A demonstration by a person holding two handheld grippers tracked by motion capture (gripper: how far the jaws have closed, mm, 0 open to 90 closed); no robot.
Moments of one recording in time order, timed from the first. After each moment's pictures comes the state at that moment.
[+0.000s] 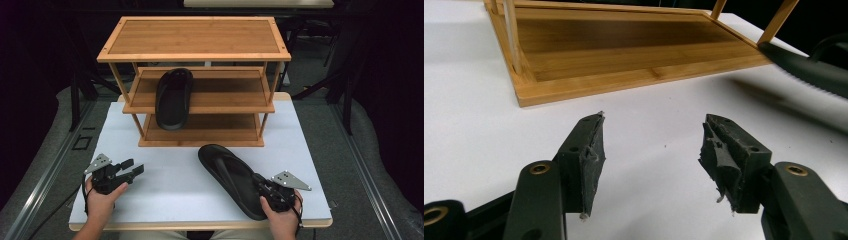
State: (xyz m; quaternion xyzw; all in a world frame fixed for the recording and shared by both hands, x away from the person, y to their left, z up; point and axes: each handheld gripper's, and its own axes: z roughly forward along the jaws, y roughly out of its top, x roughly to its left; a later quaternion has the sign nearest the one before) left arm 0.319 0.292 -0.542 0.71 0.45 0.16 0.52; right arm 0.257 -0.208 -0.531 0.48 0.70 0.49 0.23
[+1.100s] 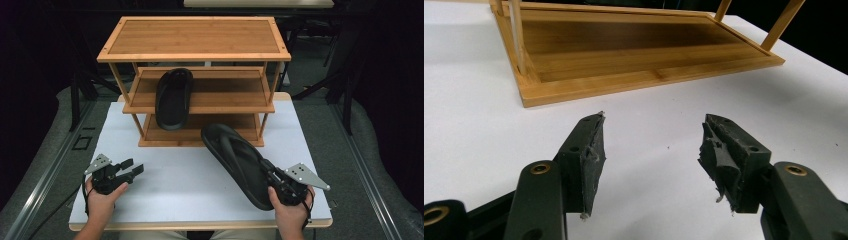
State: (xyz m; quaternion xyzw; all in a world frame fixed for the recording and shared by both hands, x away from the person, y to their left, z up) left arm 0.318 0.292 -0.542 0.70 0.46 0.17 0.52; right arm 0.252 -0.218 -0.474 0.45 0.65 0.54 0.29
